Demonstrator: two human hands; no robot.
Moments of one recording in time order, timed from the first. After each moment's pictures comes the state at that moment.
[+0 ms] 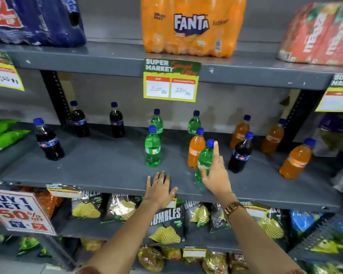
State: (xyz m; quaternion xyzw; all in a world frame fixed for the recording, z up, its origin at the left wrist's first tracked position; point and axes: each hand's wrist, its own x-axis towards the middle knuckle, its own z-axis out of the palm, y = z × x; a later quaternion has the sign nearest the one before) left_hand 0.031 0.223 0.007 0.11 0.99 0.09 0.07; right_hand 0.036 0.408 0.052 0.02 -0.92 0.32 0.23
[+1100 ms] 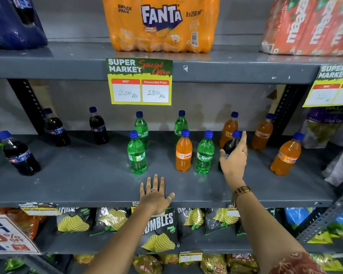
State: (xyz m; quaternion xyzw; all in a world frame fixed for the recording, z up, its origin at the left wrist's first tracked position) left_hand 0.014 0.251 0.008 0.10 0.97 0.06 0.19; right_hand -0.009 0.484 0.068 -0.21 -0.83 0.40 0.32
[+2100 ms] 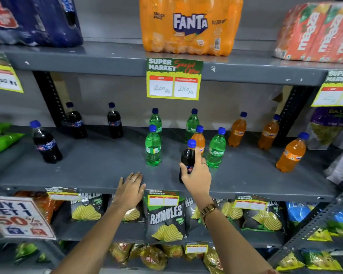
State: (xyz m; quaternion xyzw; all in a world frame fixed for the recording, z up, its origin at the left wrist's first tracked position) left_hand 0.029 0.135 0.000 0.10 0.99 0.12 0.00; right_hand 0.051 0.340 0.053 -0.08 -0.90 0.36 0.24
